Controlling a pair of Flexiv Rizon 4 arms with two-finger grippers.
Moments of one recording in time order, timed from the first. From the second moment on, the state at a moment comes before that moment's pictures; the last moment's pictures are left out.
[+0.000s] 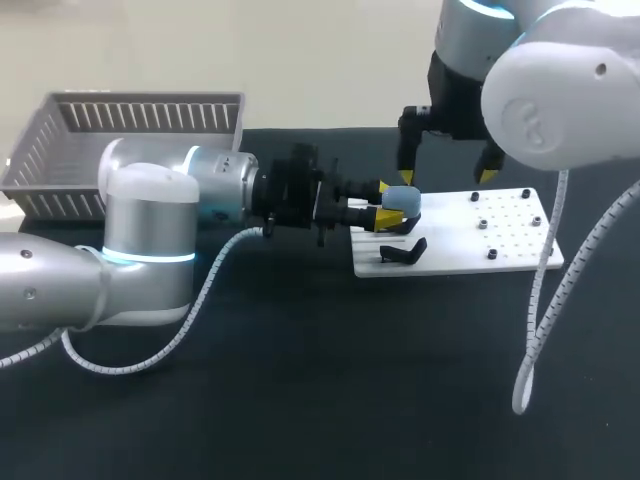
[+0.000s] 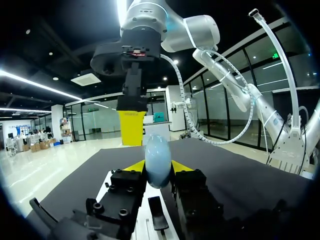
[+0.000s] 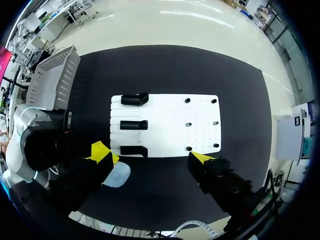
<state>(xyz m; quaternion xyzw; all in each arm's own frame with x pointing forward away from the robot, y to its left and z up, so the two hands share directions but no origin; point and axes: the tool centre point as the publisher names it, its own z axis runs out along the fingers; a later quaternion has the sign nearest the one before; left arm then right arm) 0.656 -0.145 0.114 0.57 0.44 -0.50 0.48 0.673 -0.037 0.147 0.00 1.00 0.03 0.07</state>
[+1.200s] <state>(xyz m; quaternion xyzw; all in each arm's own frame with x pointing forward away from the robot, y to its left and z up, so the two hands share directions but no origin) 0.656 -0.114 0.140 0.54 0.45 -0.49 0.51 0.617 -0.064 0.228 -0.07 0.98 0.10 0.17</state>
